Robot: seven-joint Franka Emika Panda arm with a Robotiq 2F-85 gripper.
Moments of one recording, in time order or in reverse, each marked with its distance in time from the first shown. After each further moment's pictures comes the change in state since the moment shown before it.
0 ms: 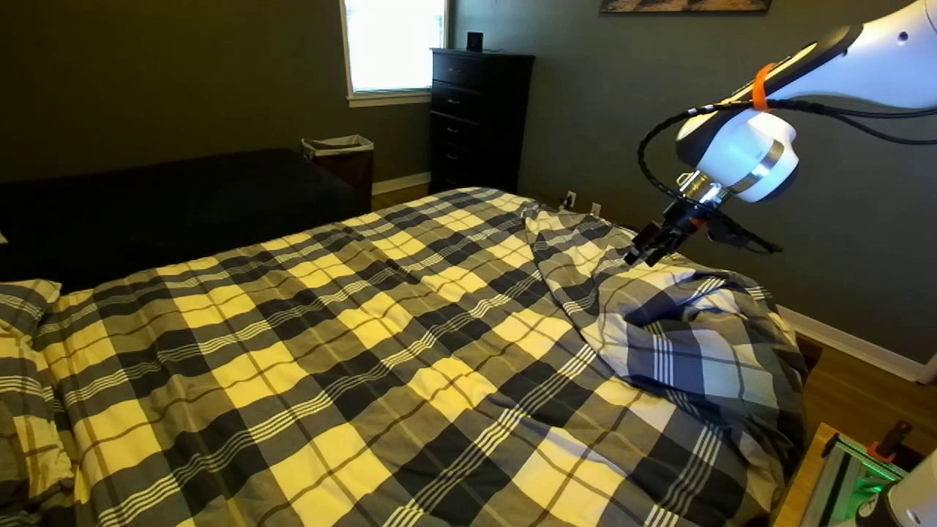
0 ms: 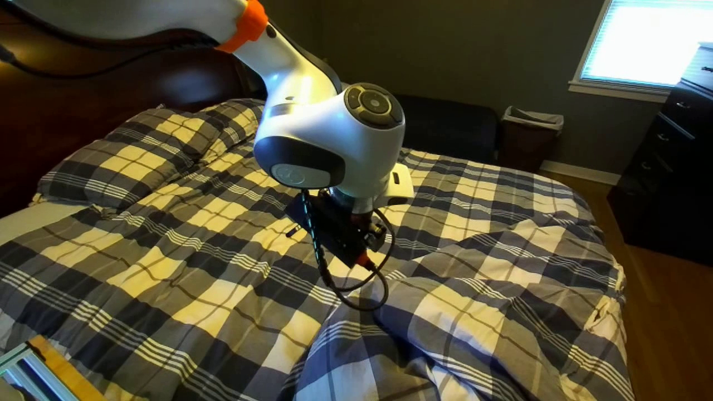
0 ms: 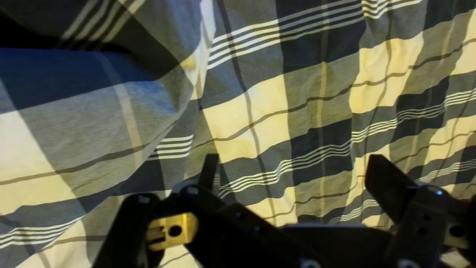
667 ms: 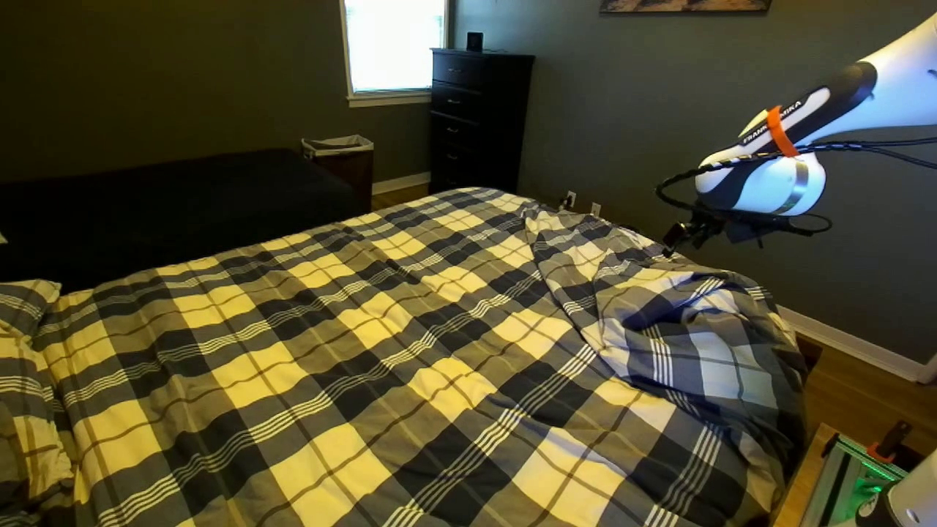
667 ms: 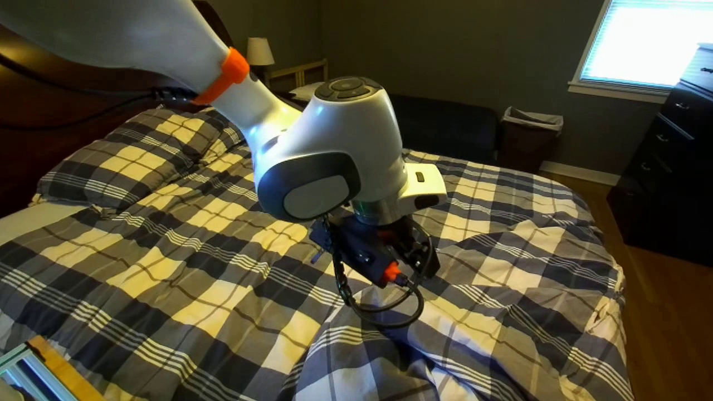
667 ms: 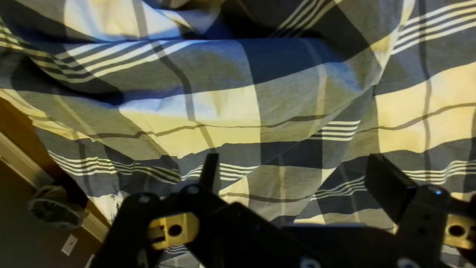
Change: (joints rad) arm -0.015 0.004 -0.093 -0.069 -0.582 0.386 0.446
